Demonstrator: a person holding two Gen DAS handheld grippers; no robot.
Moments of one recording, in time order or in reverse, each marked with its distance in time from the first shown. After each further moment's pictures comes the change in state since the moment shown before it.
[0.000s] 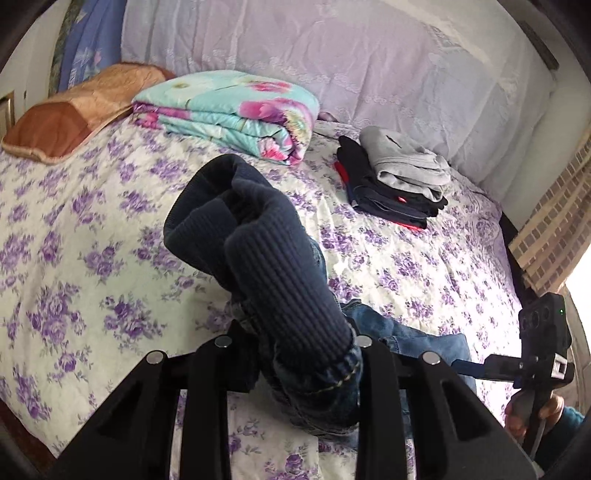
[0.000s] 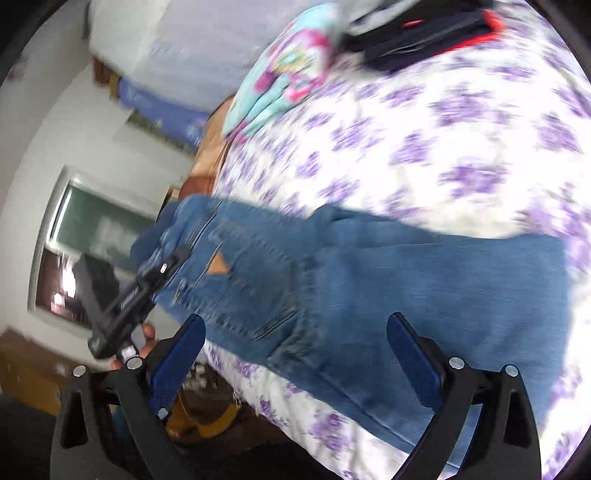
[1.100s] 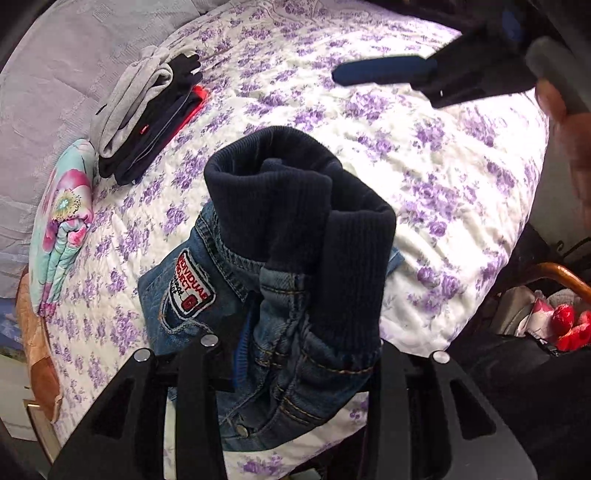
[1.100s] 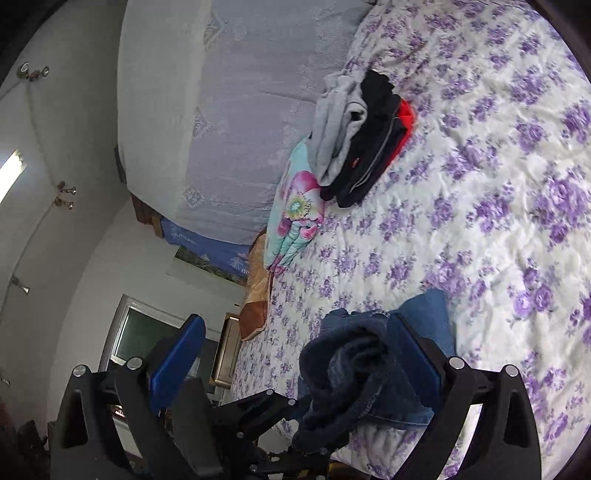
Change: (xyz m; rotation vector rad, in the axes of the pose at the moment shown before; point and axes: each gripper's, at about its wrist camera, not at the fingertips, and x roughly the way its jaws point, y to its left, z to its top) left arm 0.058 -0.285 -0.119 1.028 0.434 0.088; right arm -0.157 -0.062 -0.014 0.176 -0.433 0.254
